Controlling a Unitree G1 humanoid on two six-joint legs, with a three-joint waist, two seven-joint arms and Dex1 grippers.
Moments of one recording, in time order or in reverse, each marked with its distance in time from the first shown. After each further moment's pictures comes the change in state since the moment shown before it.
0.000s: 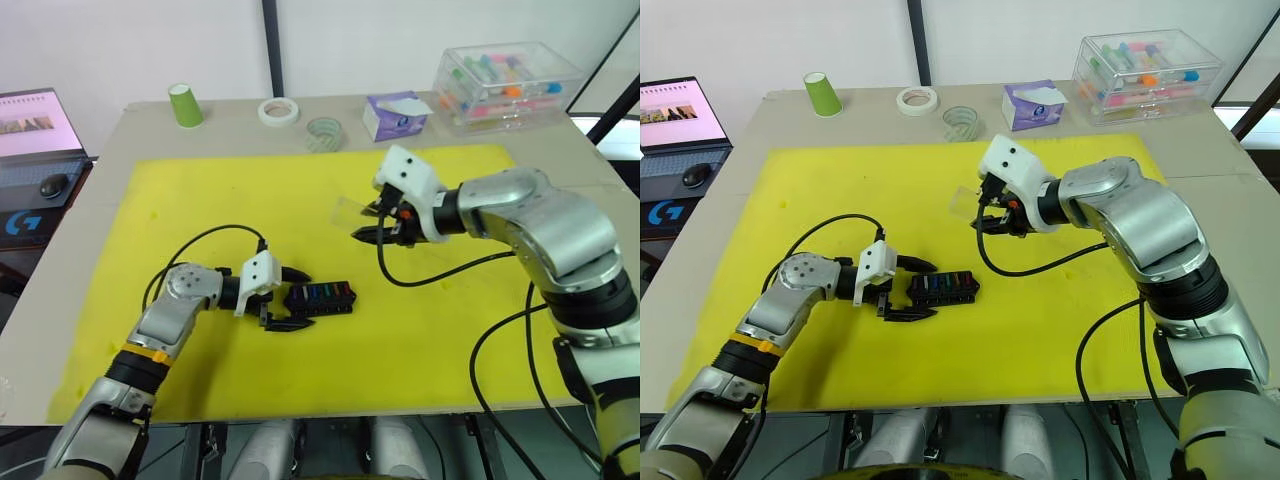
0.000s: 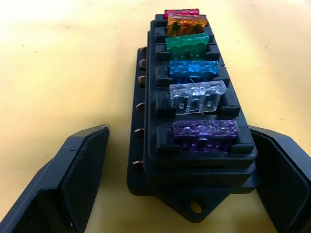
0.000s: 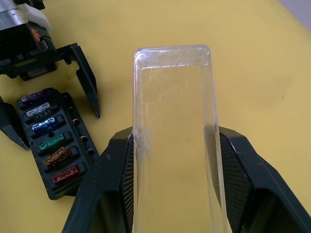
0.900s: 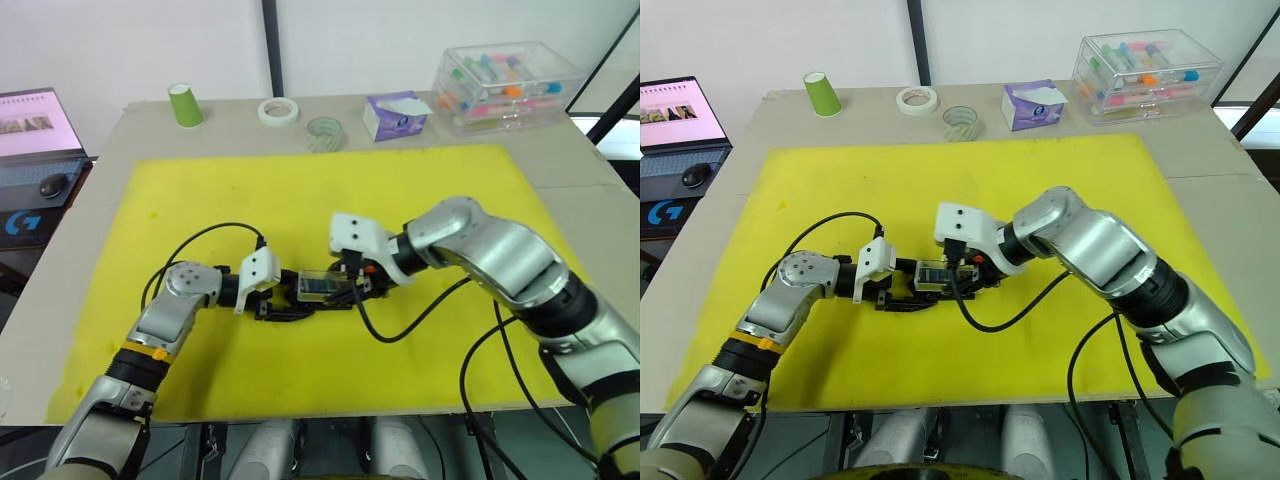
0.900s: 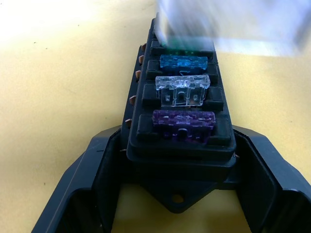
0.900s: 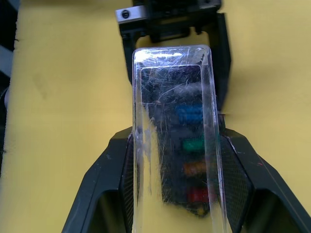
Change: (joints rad) left arm -0.033 -0.010 0.005 0.024 0.011 0.017 -0.028; right arm -0.035 0.063 0.265 -0.019 0.007 -0.063 0.201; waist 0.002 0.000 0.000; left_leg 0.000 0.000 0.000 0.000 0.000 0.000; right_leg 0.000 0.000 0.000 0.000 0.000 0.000
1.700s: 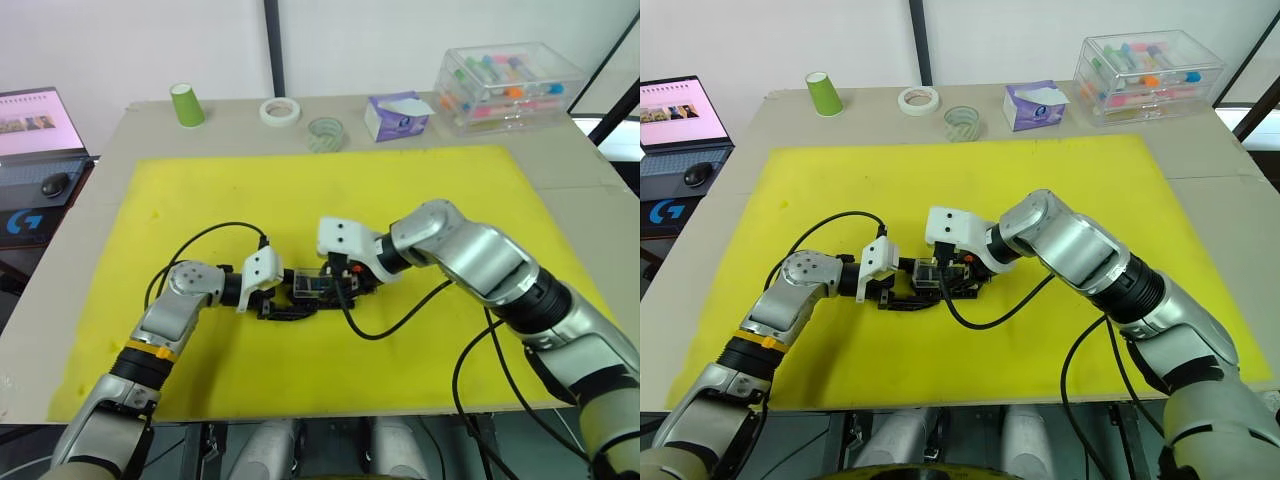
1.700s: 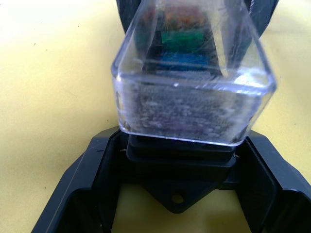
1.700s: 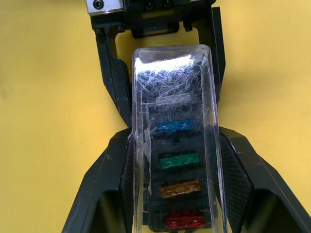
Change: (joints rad) left arm -0.003 -0.012 0.003 0.002 0.010 0.008 0.004; right arm -0.006 0.038 0.070 0.095 -0.098 -0.067 -0.009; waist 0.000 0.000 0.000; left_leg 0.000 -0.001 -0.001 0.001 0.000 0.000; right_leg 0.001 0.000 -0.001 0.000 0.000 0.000
